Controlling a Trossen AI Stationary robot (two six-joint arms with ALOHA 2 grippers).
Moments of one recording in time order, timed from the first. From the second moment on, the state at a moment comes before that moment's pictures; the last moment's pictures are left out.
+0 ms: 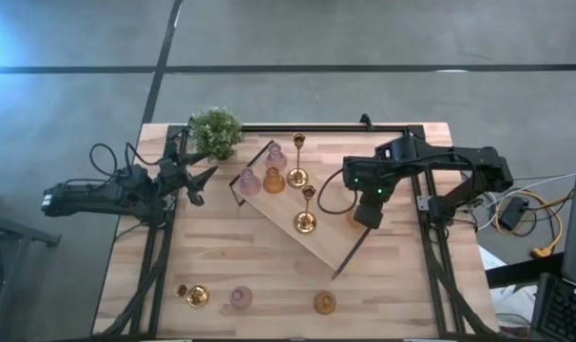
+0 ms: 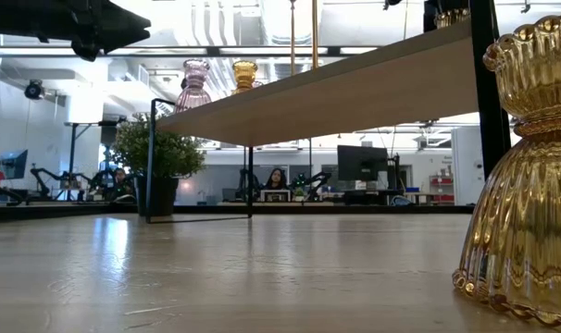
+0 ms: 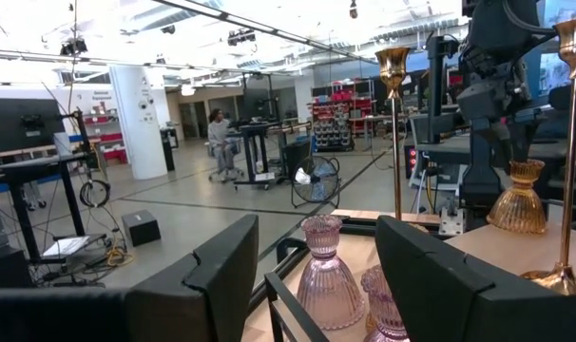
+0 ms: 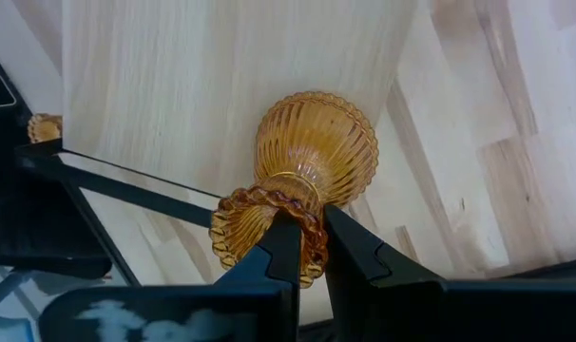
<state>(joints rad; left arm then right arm) 0.01 0.34 0.32 0.16 -0.47 0.19 0.01 1.50 1.61 -1.54 -0.17 0.49</state>
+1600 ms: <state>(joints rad) 0.01 0.34 0.32 0.16 -0.47 0.19 0.01 1.50 1.60 -1.52 -0.15 0.50</state>
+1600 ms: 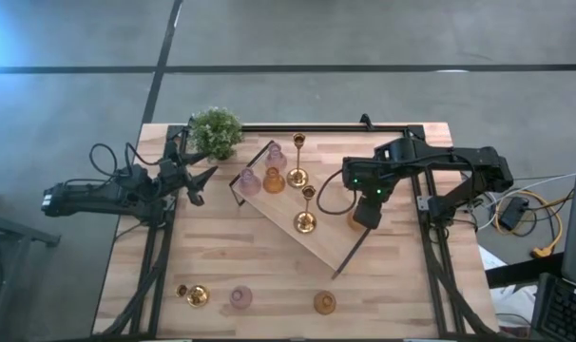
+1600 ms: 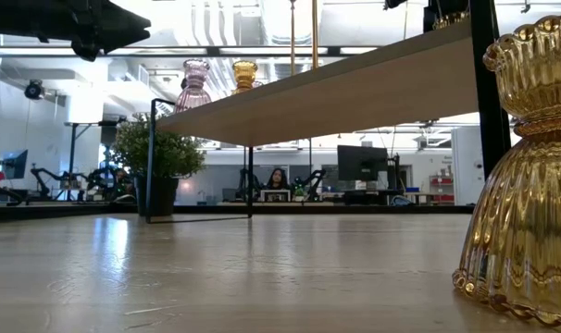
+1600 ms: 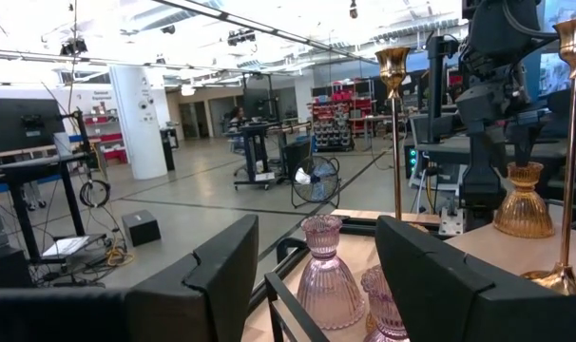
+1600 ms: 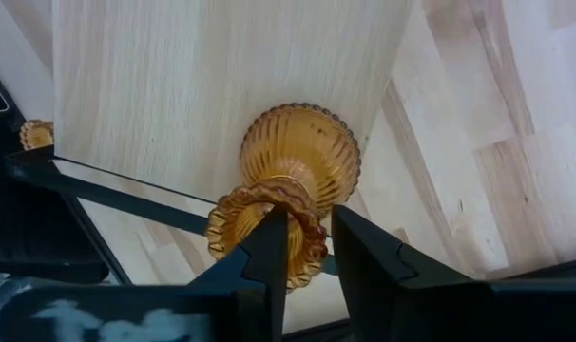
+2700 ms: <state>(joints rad) 0.01 0.34 0.32 0.16 -0.47 0.19 0.02 1.44 1.77 -1.57 -0.13 0.59</state>
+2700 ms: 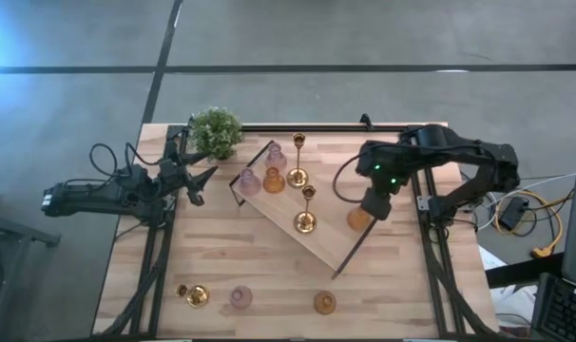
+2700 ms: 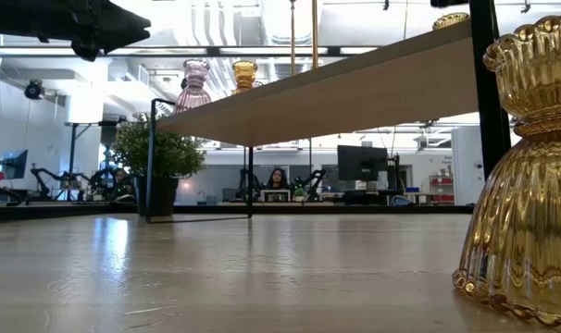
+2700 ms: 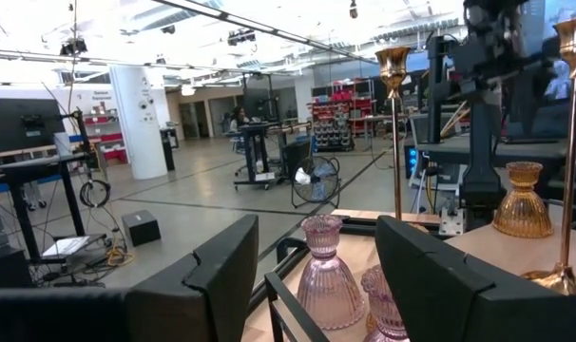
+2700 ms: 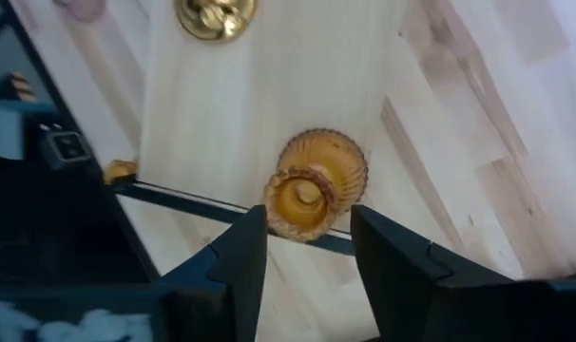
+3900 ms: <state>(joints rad) 0.01 0.35 0.33 0.16 -0.29 -0.08 0.38 1.42 1.91 -1.57 0.14 0.68</state>
